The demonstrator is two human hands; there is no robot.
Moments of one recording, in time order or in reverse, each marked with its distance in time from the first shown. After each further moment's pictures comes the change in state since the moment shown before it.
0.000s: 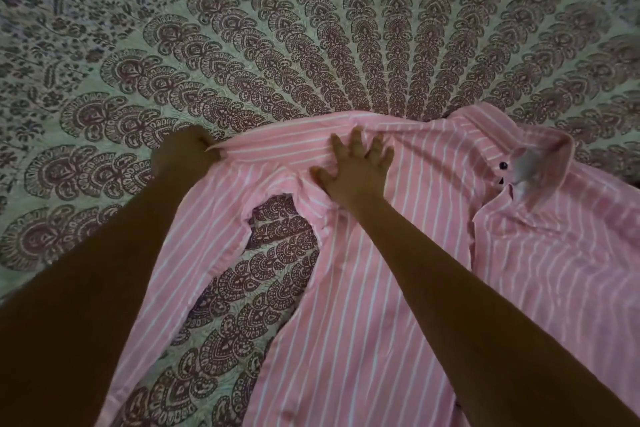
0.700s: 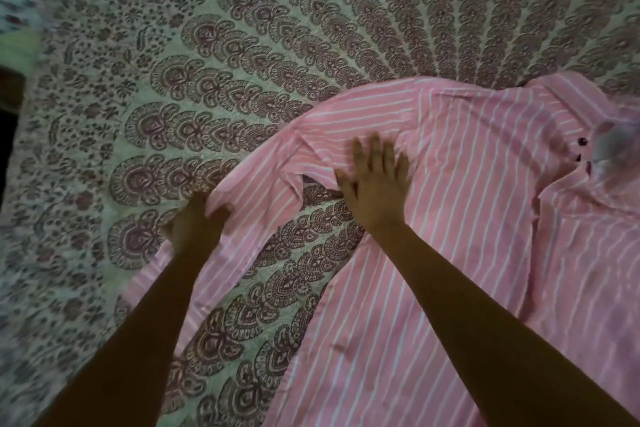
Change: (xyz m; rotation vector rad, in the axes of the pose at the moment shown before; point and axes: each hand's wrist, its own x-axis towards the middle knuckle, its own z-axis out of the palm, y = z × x) left_hand -0.135 -0.115 0.003 -0.005 0.051 -0.298; right_hand -0.072 -0.050 0.044 0.164 0.147 -0.146
